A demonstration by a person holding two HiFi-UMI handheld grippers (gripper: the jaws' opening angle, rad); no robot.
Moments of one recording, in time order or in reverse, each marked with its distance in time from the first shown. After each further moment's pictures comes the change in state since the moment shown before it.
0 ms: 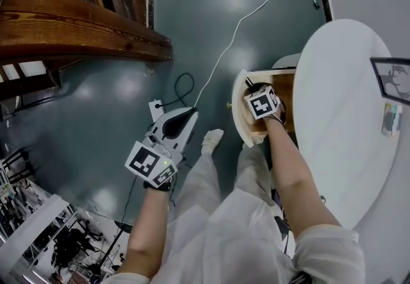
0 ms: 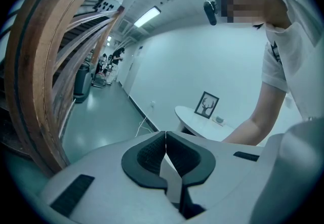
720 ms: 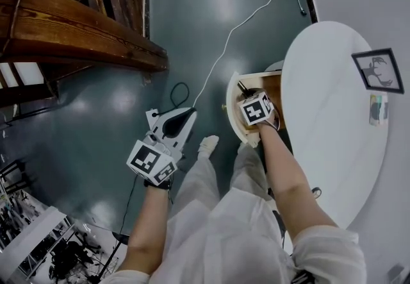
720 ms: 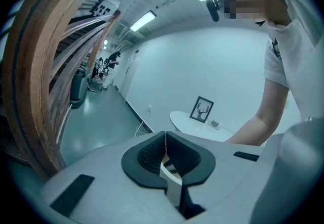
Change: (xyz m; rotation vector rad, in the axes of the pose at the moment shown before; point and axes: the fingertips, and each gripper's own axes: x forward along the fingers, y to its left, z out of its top) left arm -0.016 -0.018 0.023 0.030 -0.038 -0.033; right arm -0.057 0.015 0.009 0.018 -0.029 -0.066
